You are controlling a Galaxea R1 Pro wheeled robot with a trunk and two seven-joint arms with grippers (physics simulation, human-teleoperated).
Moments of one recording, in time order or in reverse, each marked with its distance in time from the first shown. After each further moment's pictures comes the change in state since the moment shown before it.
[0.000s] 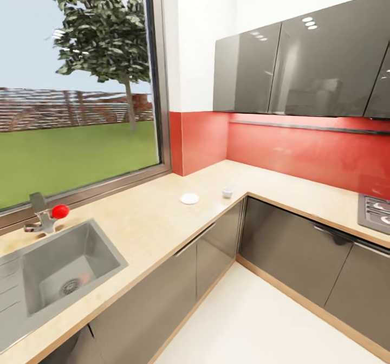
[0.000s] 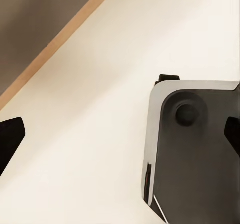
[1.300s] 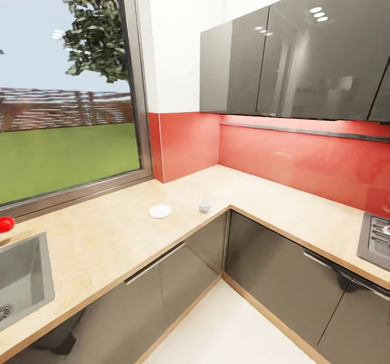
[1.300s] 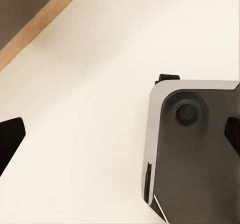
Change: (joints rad) left arm 0.000 0.000 0.000 0.000 -0.003 0.002 0.000; right arm 0.000 0.002 -0.002 0.000 -0.004 -0.001 -0.003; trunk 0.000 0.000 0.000
